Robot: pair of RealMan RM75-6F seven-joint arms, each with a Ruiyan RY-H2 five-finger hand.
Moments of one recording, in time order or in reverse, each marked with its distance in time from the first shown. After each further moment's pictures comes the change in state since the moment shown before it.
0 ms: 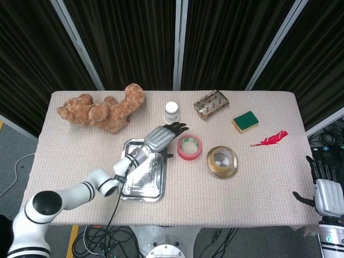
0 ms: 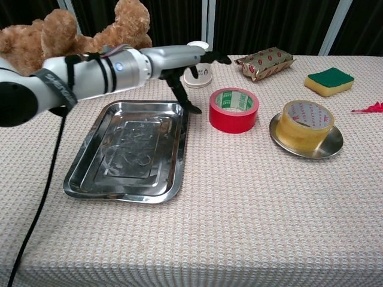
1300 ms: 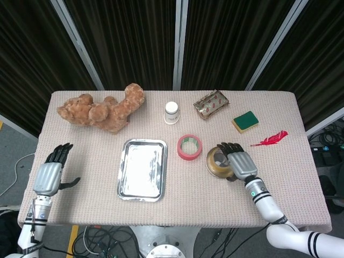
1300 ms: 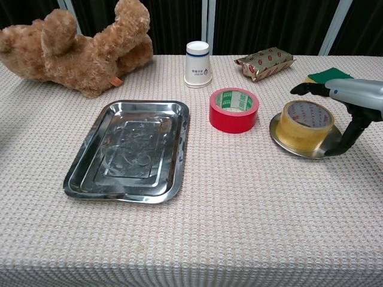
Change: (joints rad) left arm 0.808 0.417 0.197 -0.582 -0.087 0.693 0.275; right arm 0.515 -0.153 0.071 -0.163 0.394 -0.563 -0.507
